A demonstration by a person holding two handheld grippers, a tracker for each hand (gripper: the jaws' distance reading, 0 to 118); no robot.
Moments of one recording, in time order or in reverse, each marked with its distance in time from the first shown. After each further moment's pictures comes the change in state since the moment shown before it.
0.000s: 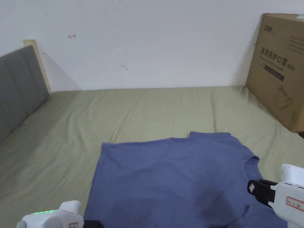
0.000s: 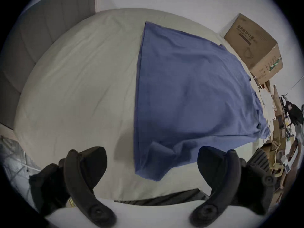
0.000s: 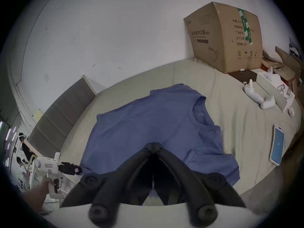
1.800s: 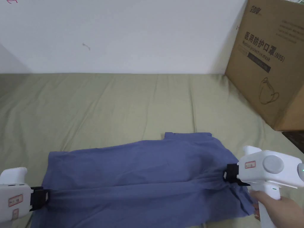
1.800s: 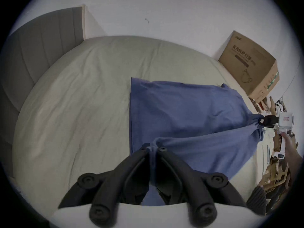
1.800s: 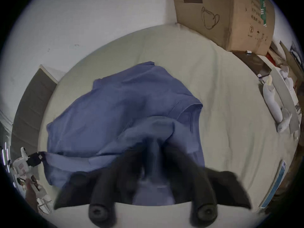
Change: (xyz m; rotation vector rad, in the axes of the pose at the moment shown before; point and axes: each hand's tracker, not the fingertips) left arm -0.003 0.176 -0.074 0.173 0.034 -0.030; right arm 0.090 0.112 -0.248 -0.344 -0.237 -0.058
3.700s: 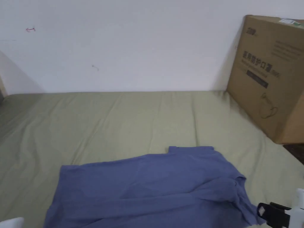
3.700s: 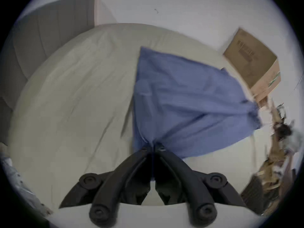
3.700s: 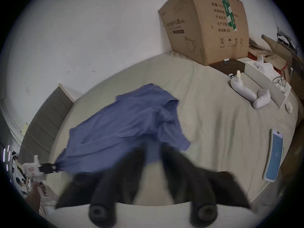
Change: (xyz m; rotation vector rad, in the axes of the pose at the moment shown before) left arm -0.003 -0.082 0.083 0.021 -0.033 0.073; right arm 0.049 -0.109 0.127 0.267 0.096 -0.069
